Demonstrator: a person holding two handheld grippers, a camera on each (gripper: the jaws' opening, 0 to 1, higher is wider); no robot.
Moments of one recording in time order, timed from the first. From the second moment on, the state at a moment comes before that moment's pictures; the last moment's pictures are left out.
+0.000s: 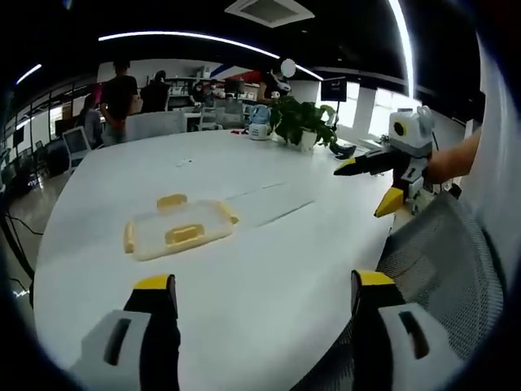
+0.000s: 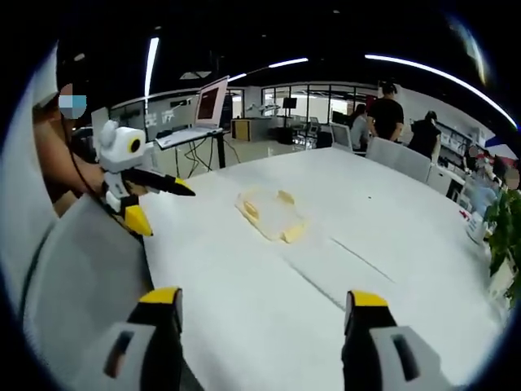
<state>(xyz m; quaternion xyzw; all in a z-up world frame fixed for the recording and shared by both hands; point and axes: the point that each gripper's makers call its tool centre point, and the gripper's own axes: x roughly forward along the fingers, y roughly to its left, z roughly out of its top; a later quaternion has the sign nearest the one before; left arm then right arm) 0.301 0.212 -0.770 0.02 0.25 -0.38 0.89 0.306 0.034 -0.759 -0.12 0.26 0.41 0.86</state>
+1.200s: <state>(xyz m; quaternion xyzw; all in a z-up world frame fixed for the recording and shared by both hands) 0.335 0.223 -0.776 0.04 0.26 -0.40 0.88 0.342 0.043 -0.761 -0.16 0.26 0.44 0.85</state>
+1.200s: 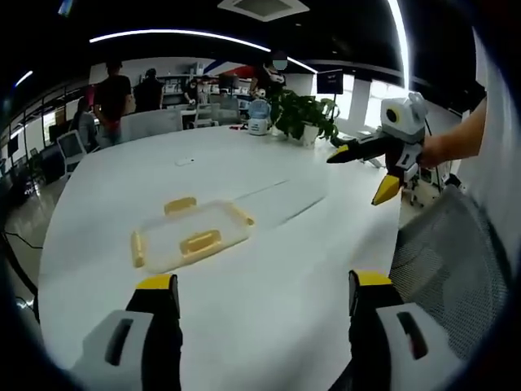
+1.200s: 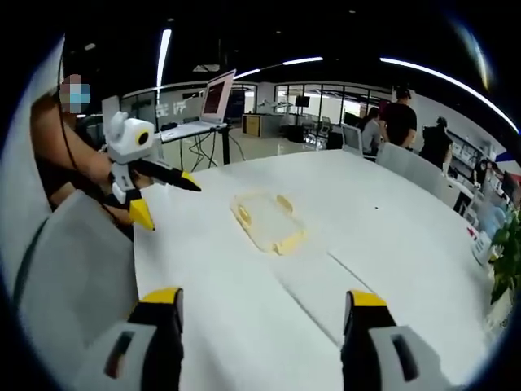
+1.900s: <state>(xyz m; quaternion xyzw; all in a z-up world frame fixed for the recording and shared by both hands) 0.362 0.235 -0.778 0.06 0.26 -0.40 0.87 0.366 0.048 -0.760 -0.18 0.26 0.45 0.84</state>
